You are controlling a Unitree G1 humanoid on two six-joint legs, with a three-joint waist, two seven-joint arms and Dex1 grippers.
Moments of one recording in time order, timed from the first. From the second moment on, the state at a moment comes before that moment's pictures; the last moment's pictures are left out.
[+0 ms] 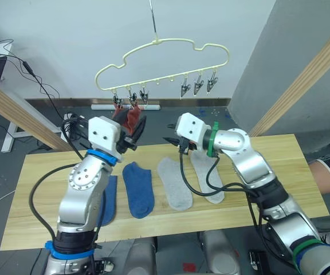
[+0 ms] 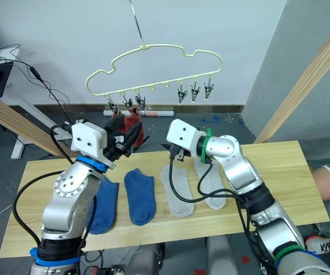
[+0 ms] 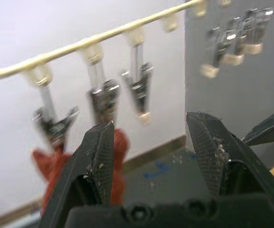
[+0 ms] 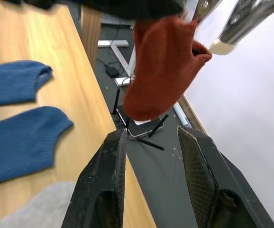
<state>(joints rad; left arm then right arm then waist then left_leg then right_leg) -0.25 0.30 0.03 -0.30 -0.22 0.15 -0.29 -0.66 -0.34 0.31 -0.12 -0.06 0.36 0.82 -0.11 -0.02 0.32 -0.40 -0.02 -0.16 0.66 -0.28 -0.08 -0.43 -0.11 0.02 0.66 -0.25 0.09</state>
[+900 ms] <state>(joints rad) -0.50 0.11 0.01 0.11 0.02 -0.12 -0.04 -0.59 -0.46 0.14 -0.41 0.22 0.56 0.81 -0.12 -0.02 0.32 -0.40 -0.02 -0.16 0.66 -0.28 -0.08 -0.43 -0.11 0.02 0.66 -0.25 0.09</state>
